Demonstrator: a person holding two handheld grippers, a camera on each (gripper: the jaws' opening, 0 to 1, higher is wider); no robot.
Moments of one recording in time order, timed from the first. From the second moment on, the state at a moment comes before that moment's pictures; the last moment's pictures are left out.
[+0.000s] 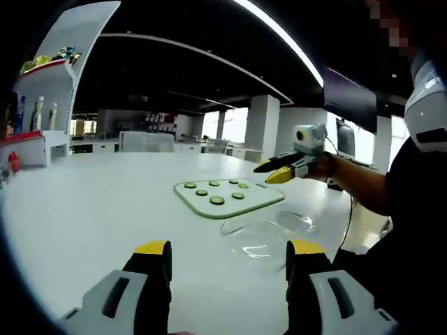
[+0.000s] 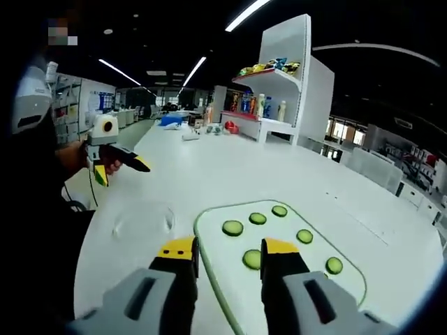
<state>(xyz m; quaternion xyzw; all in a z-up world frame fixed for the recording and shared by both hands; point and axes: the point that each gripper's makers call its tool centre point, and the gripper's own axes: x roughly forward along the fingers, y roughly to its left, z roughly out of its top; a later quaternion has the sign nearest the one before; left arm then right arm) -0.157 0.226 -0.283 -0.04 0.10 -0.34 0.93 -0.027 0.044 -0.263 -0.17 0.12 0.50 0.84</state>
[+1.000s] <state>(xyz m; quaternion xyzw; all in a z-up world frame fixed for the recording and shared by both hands) -0.164 0.232 -0.282 -0.04 0.10 -0.34 0.93 0.031 0.067 -0.261 -0.27 0.18 0.51 0.80</state>
